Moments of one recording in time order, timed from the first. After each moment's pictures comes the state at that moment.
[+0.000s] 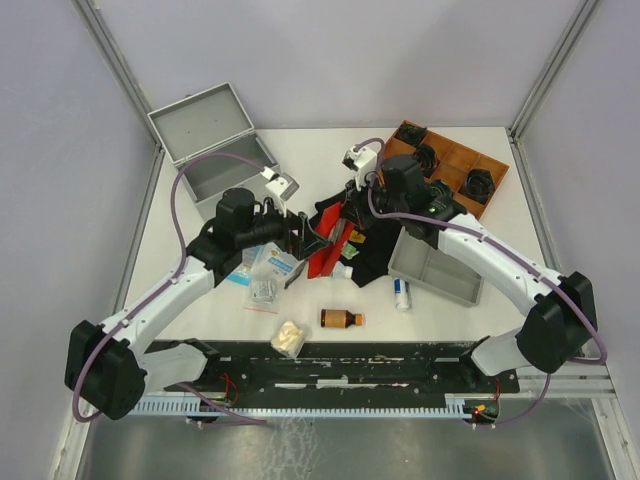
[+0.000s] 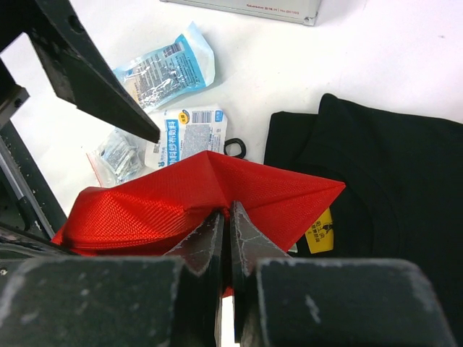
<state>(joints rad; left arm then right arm) -0.51 1.16 0.84 -0.04 0.51 -0.17 0.63 1.44 1.23 -0.29 -0.32 0.03</state>
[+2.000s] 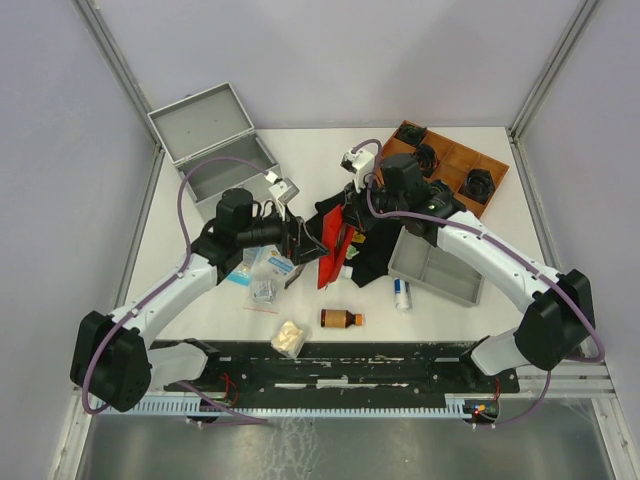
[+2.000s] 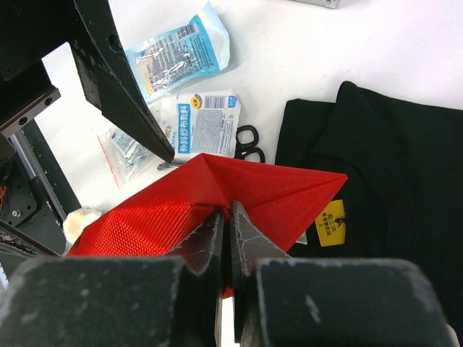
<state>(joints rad) -0.46 1.20 0.79 0.04 0.75 -0.20 0.61 1.46 1.25 -0.34 -0.38 0.02</state>
